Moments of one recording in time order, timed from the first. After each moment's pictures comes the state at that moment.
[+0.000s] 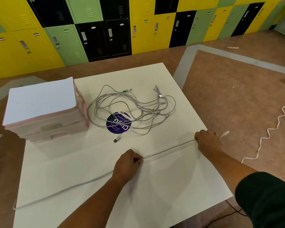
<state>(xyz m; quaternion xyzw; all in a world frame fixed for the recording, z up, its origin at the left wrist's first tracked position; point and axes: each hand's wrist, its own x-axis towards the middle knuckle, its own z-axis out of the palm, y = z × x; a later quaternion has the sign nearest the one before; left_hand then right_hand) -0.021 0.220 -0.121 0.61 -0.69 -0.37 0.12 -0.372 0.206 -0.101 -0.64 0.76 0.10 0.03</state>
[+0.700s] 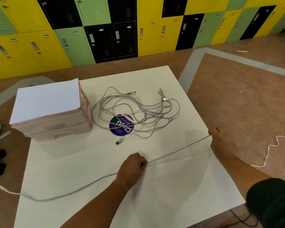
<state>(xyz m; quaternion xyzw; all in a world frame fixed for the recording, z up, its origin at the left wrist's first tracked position) -0.032 0.223 -0.115 0.56 -0.77 -0.30 0.10 -0.400 0.198 -0.088 -0.62 0.78 -0.09 -0.04</state>
